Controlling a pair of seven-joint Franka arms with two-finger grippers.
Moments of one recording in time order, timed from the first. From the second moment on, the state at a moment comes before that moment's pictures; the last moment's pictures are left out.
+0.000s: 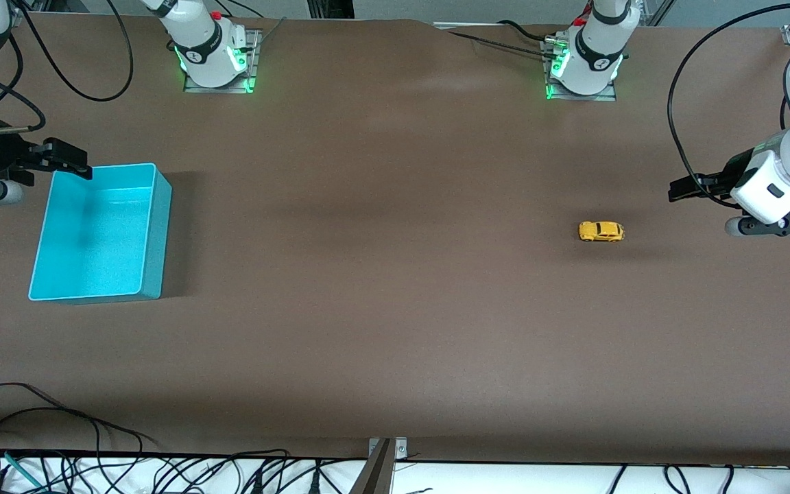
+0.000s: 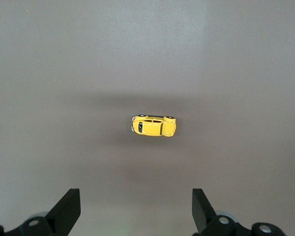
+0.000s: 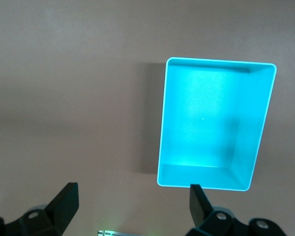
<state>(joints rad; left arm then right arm) 0.00 0.09 0.03 -1.75 -0.01 1.63 -0.03 -0.03 0.09 0.03 -1.56 0.00 1.53 -0.13</state>
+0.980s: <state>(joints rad) 0.00 0.11 0.03 -1.75 -0.01 1.63 -0.05 -0.03 0.10 0.03 -1.56 0.00 1.53 -0.13</state>
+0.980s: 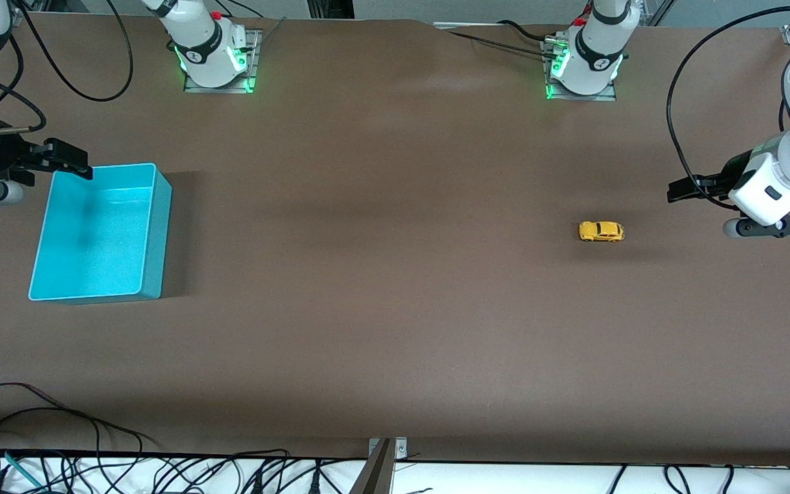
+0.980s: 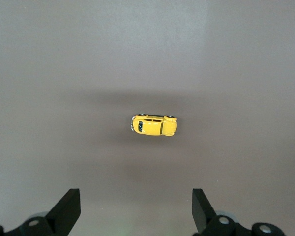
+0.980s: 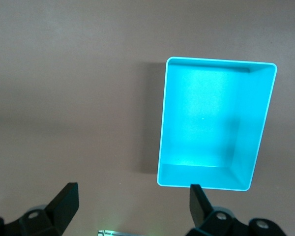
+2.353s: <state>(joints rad) 0.03 0.29 0.04 -2.13 -0.09 2.29 -1.21 -0.03 0.10 0.03 -1.56 0.00 1.53 -0.13</state>
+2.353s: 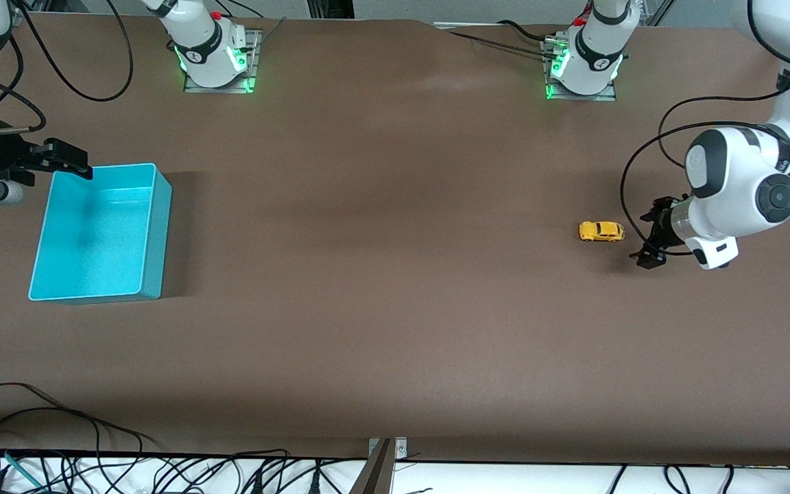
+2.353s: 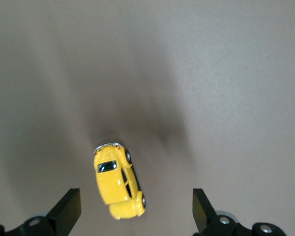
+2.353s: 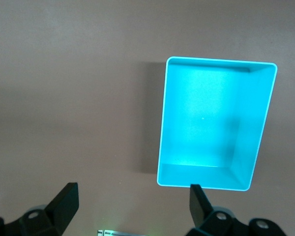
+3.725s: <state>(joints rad) 0.02 0.36 -0.01 -2.27 -0.09 2.49 -1.39 -0.03 0.10 0.03 -1.56 0.00 1.53 -0.13</state>
